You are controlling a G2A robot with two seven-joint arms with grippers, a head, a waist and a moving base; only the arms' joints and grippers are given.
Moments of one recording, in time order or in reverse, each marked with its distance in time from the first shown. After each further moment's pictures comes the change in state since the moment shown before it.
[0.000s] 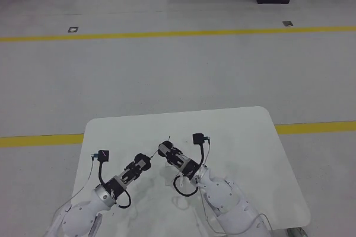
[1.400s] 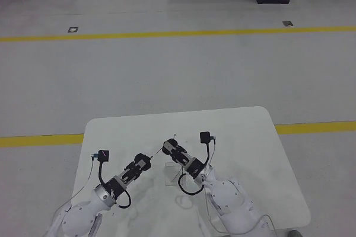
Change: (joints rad) left arm 0.000 0.000 0.000 0.000 0.000 0.000 0.000; right arm -0.017 0.005 0.021 -0.023 0.095 0.019 -0.005
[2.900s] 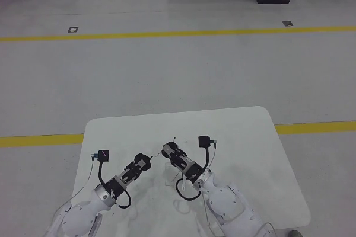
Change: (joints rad) left arm 0.000 0.000 0.000 0.000 0.000 0.000 0.000; right arm -0.058 0.020 -0.025 -0.100 -0.121 0.068 -0.052
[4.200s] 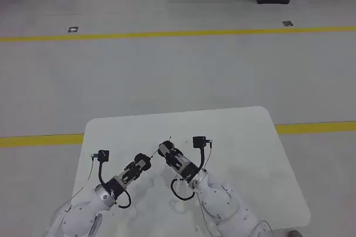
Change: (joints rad) left arm 0.000 0.000 0.000 0.000 0.000 0.000 0.000; right arm 0.039 0.003 -0.059 0.031 -0.088 0.005 -0.082
